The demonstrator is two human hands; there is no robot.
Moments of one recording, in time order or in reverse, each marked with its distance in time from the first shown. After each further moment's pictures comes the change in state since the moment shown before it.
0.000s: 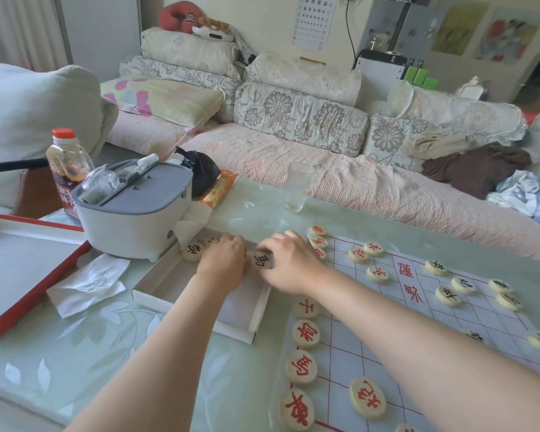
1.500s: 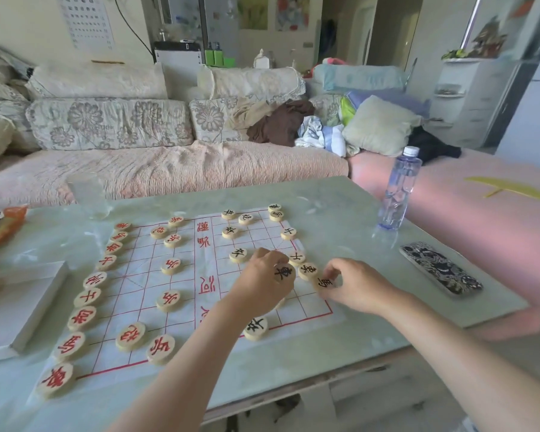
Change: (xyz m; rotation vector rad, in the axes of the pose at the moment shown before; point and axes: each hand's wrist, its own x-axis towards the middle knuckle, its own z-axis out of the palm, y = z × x) left_hand -0.190 0.413 0.033 -0.578 -0.253 0.580; right_hand -0.477 0.231 -0.104 0.252 0.116 0.809
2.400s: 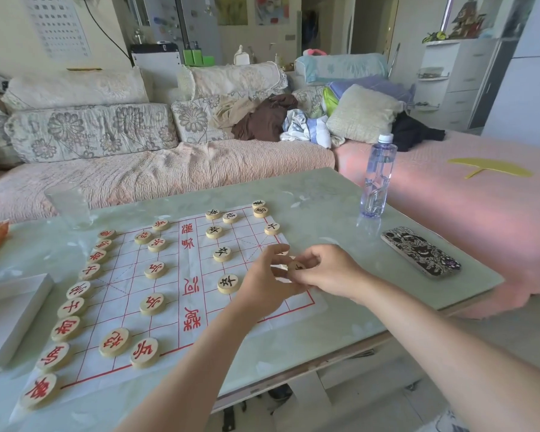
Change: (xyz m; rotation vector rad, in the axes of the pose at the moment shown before) left_hand -0.006 0.029 0.034 -0.472 -0.063 -0.072; right_hand -0.013 -0.023 -0.006 0.590 0.005 0.105
